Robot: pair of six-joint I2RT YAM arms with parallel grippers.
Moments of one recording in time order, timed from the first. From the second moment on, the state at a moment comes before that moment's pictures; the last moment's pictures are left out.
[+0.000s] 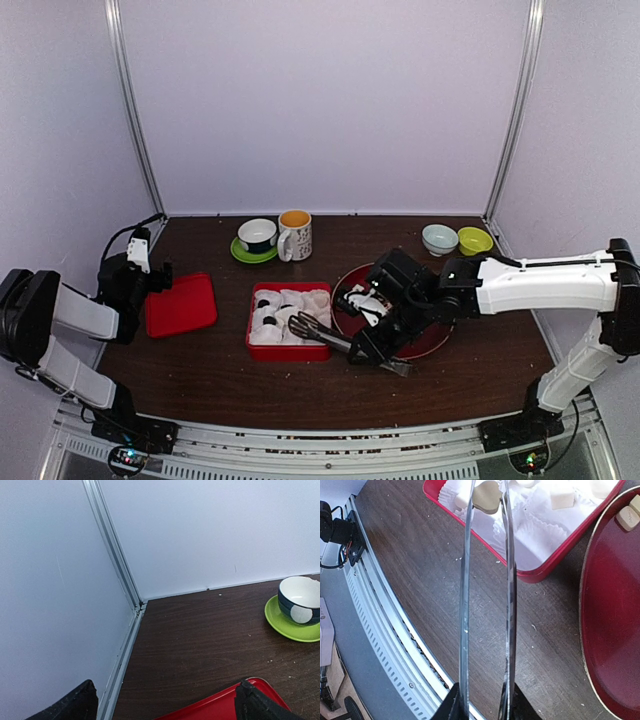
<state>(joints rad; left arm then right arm) -0.01 1.42 0.31 1.00 -0.13 0.22 1.05 1.51 1.08 -0.57 -0.24 0.36</state>
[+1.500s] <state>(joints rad) -0.01 1.42 0.31 1.00 -0.13 0.22 1.08 1.53 1.17 -0.60 -0.12 0.33</state>
